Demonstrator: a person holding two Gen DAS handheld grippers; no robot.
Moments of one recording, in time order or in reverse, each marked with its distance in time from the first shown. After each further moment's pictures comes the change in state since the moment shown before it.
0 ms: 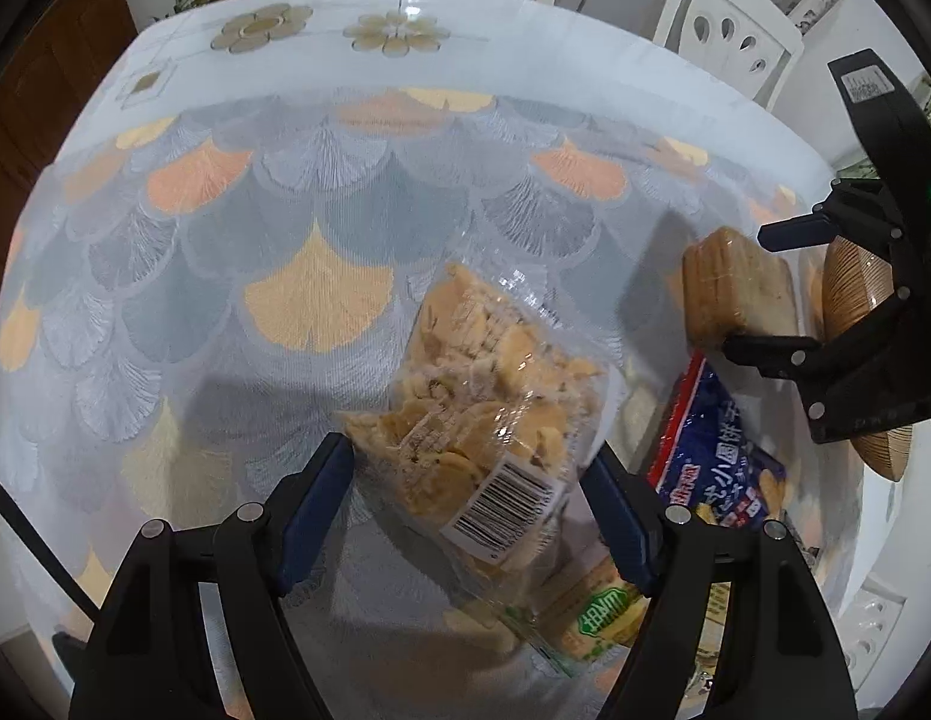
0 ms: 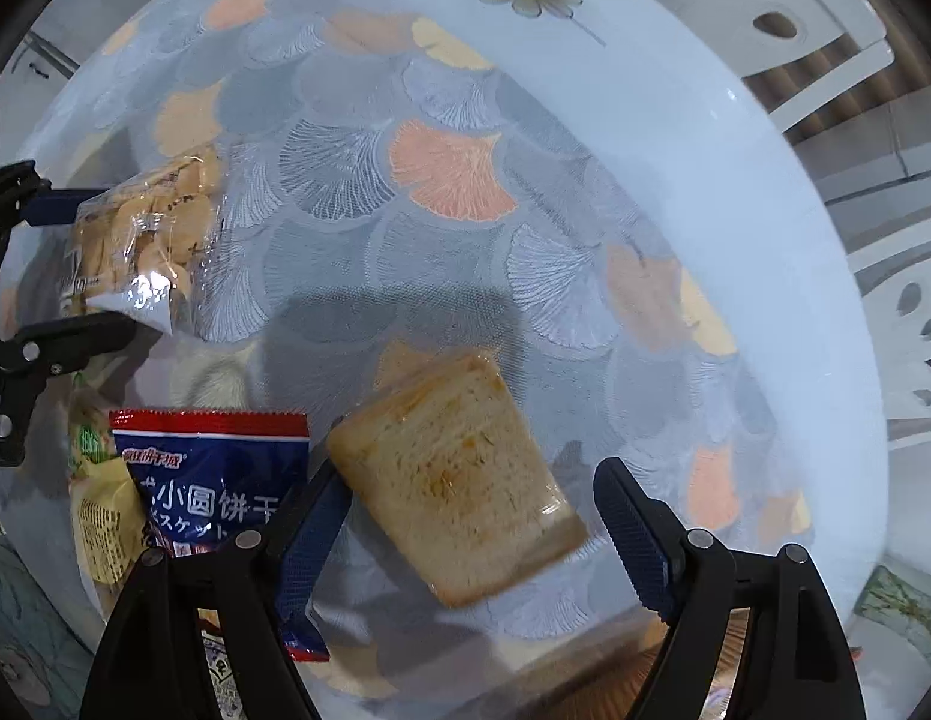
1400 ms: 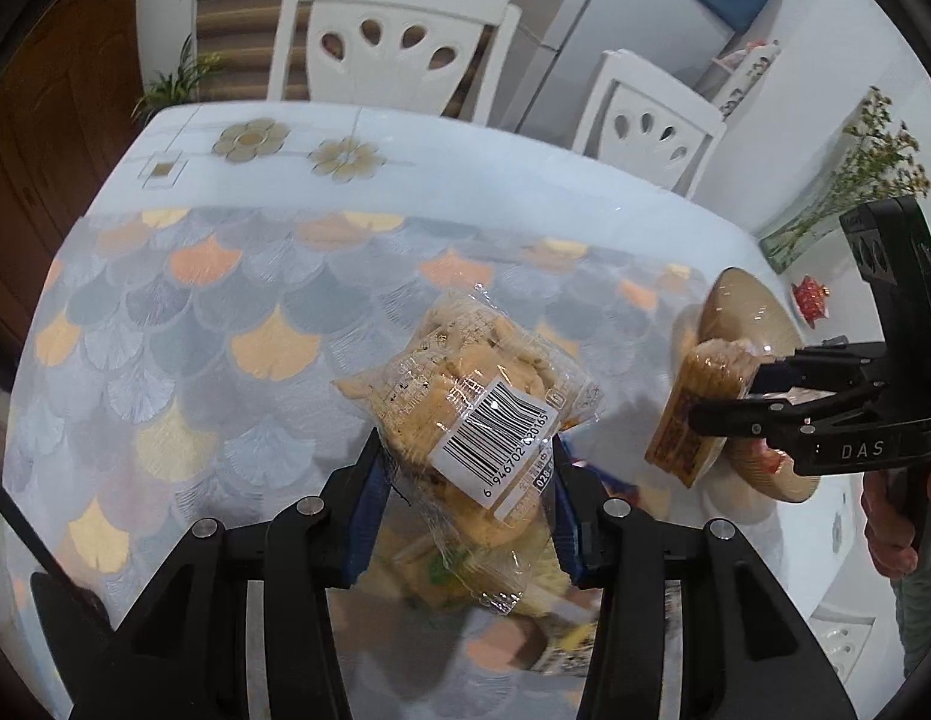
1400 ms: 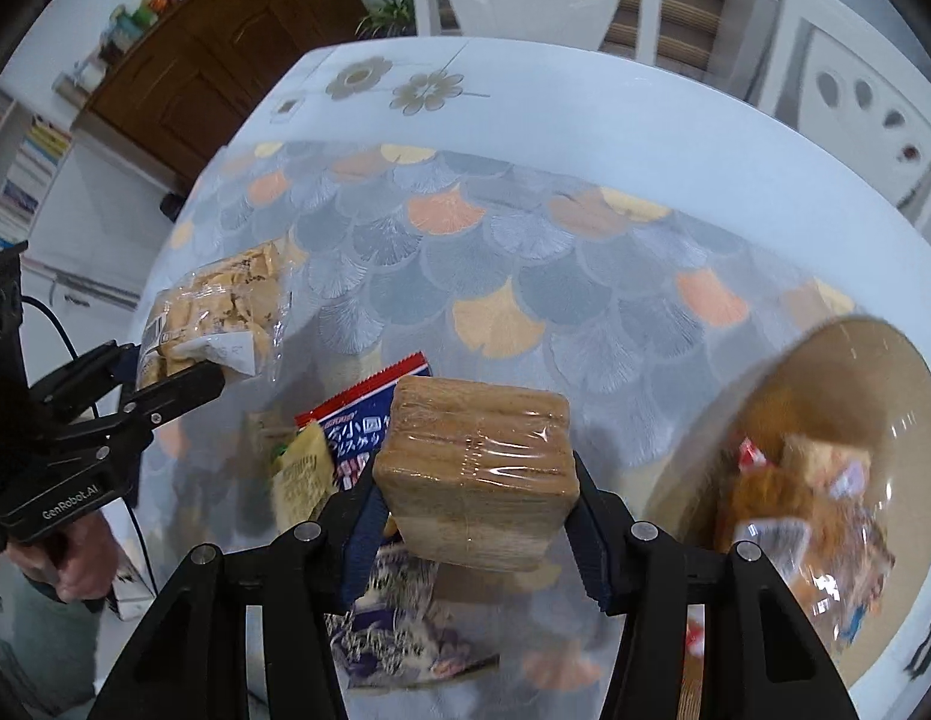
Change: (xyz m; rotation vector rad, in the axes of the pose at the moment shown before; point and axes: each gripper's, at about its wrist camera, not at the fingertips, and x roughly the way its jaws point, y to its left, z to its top) left arm -0.091 -0.051 -0.025 -0.007 -0.262 -0.107; right arm -0.088 -0.016 -0.103 0.462 -0.241 0.265
